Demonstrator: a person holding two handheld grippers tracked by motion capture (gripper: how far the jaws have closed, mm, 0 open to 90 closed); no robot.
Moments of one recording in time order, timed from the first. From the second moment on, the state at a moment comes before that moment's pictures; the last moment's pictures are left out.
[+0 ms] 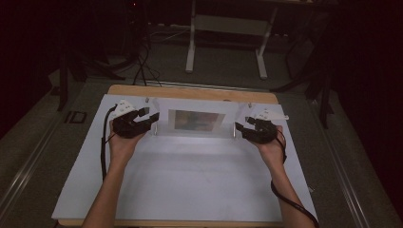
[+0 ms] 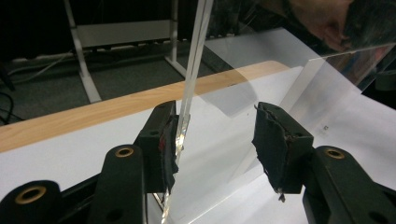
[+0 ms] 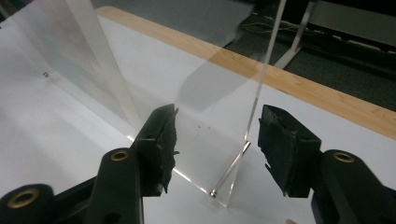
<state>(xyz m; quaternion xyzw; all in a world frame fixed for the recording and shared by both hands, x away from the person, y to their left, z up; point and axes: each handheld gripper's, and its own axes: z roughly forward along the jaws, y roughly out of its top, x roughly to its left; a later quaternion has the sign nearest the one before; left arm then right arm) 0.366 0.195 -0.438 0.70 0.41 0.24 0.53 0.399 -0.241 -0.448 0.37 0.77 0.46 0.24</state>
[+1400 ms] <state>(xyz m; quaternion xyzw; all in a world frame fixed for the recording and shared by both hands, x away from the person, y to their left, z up) 0.409 0.175 -0.479 0.72 0.43 0.25 0.49 0.423 -0.227 -0.470 0.38 0.77 0.45 0.25</state>
